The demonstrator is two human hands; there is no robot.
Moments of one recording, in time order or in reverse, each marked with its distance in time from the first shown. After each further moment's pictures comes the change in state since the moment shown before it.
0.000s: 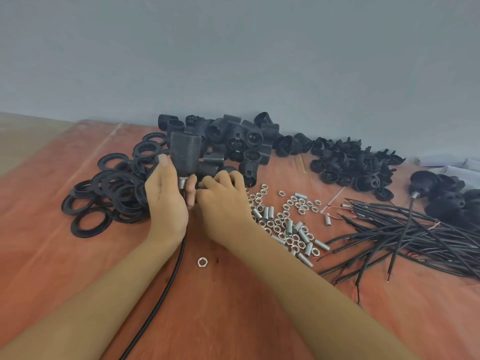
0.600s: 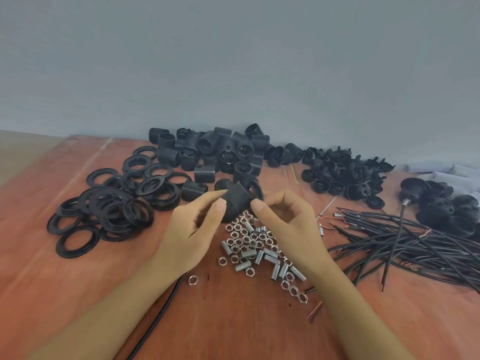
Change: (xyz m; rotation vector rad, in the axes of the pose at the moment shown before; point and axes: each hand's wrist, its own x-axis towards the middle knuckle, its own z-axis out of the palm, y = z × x) left_hand -0.018 -0.013 0.001 0.446 -0.540 0.187; right_hand -0.067 0.076 -0.040 1.480 0.274 0.400
